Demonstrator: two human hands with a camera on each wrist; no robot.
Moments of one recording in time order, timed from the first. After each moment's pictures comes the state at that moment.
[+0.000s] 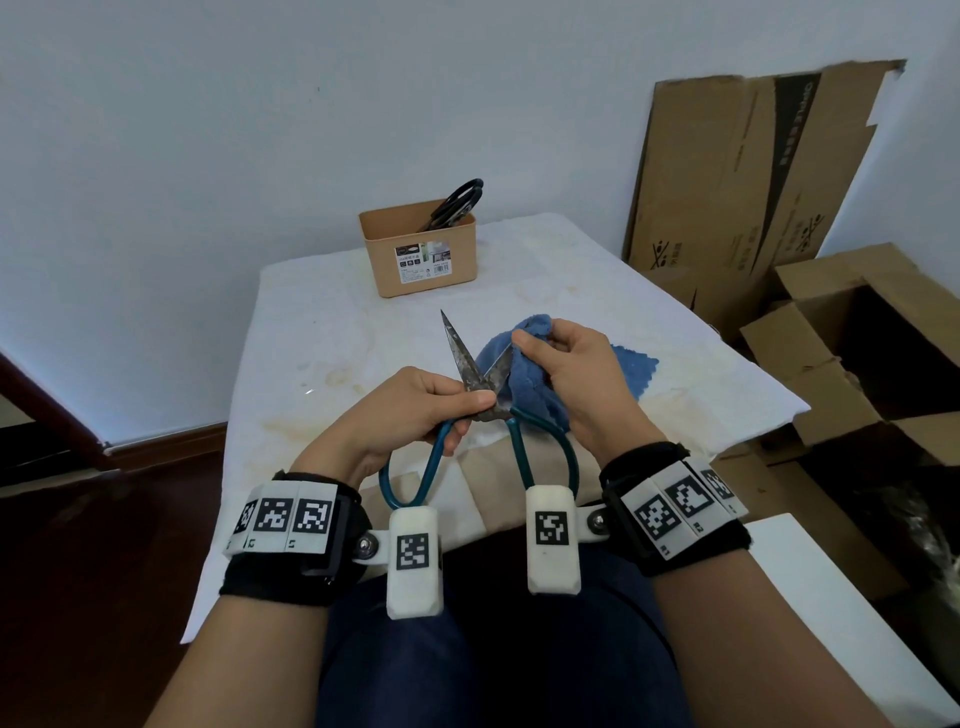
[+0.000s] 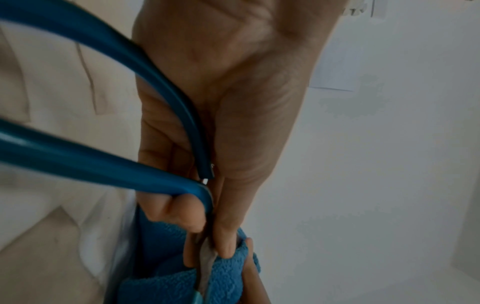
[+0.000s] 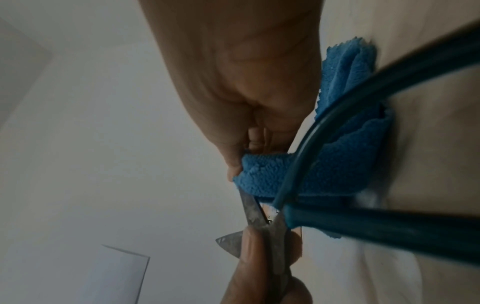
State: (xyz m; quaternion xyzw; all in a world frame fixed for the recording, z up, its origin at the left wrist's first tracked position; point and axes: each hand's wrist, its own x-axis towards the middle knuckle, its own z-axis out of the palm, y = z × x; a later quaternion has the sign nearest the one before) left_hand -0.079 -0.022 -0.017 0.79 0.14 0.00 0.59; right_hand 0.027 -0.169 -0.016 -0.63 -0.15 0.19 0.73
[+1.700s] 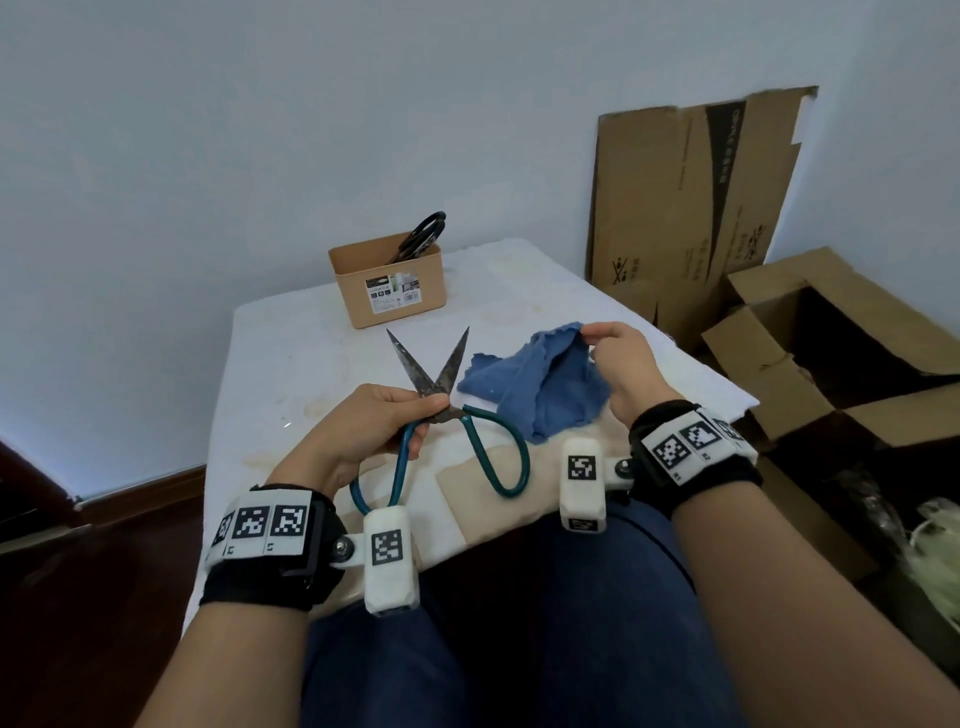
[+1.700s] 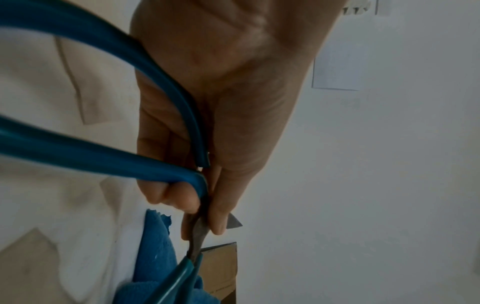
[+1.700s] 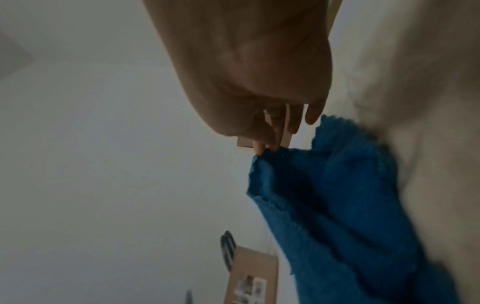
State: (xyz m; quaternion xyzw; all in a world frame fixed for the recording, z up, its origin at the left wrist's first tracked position) left_hand -0.076 -0.013 -0.010 0.77 0.20 0.01 0.61; right_hand 0.104 -0.215 -0.028 -0.73 -0.01 0.10 0.68
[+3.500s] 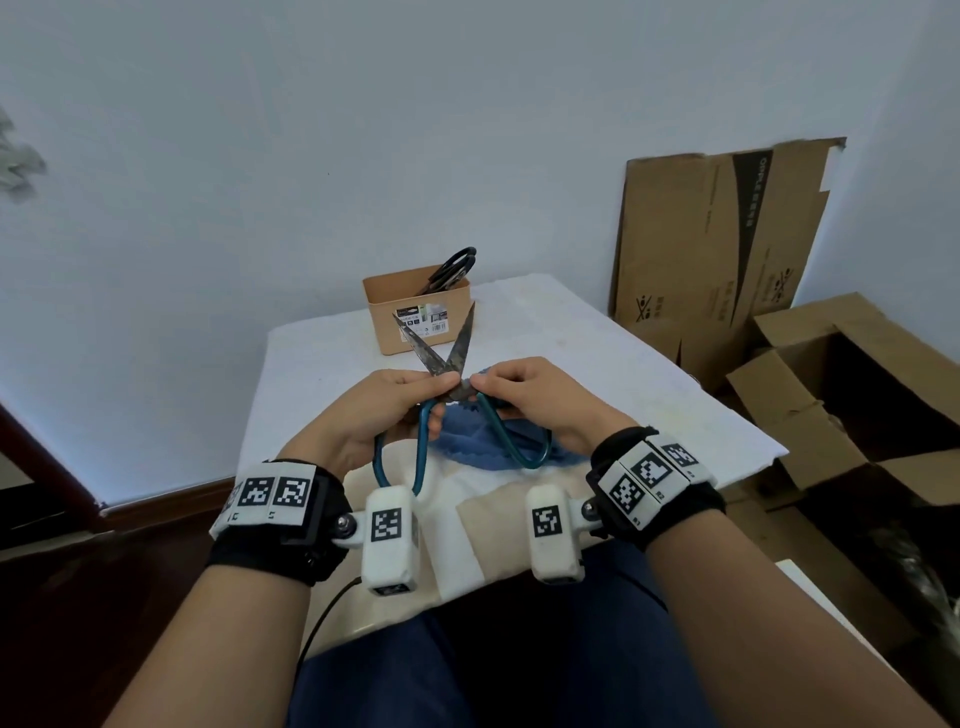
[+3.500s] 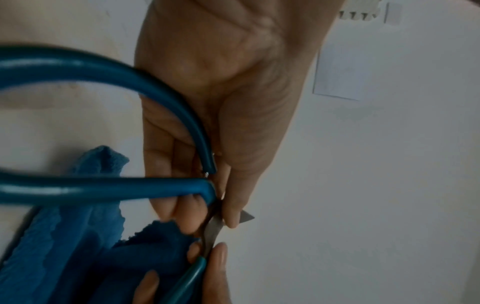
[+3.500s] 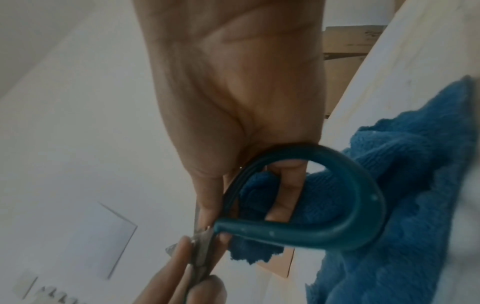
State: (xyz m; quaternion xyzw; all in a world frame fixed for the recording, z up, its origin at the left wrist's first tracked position) left_hand -0.061 0.006 0.022 0.72 0.17 0.04 0.67; right_hand 0.048 -0.154 0.009 -0.71 -0.30 0.26 0.58
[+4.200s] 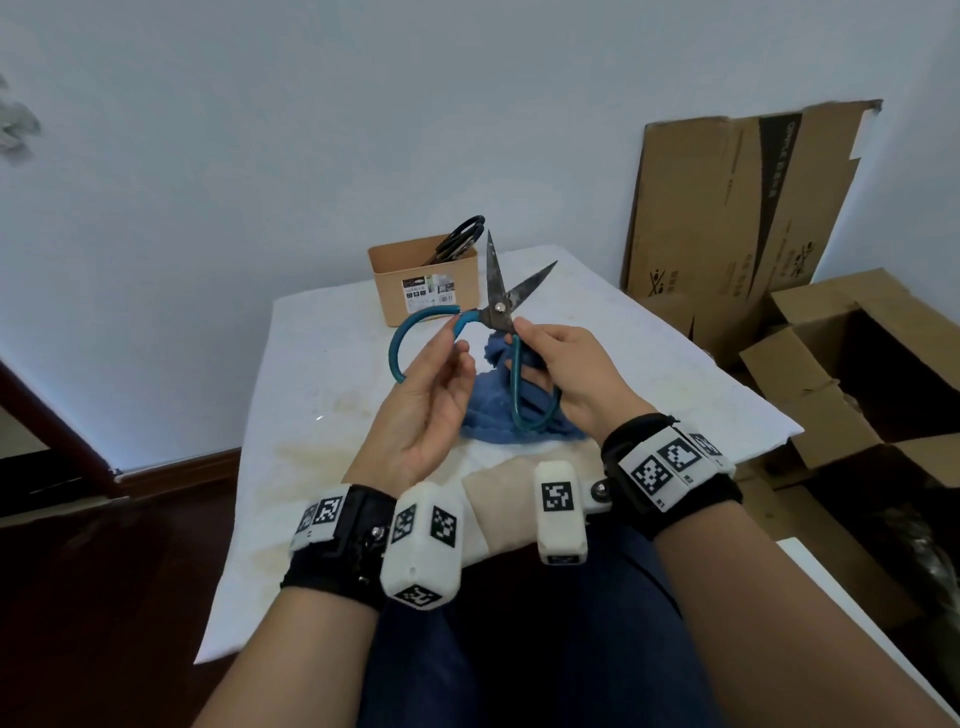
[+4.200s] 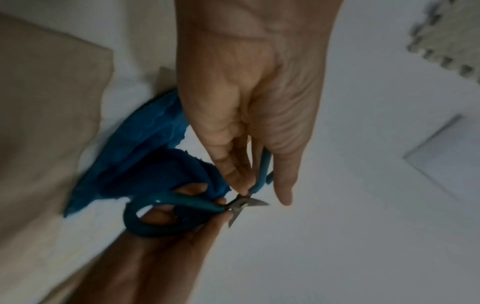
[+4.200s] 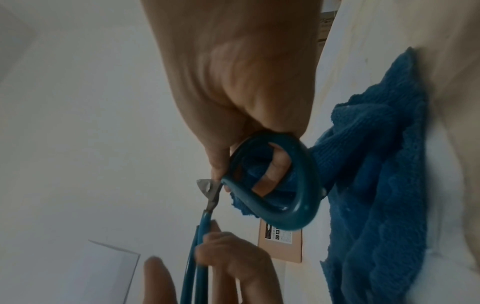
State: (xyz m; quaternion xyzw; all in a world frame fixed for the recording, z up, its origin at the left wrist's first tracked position) left_hand -0.051 -0.036 -0.013 0.29 0.11 0.20 0.93; right_hand 0.050 -0.156 0.004 -0.56 -0.15 0.26 0.78
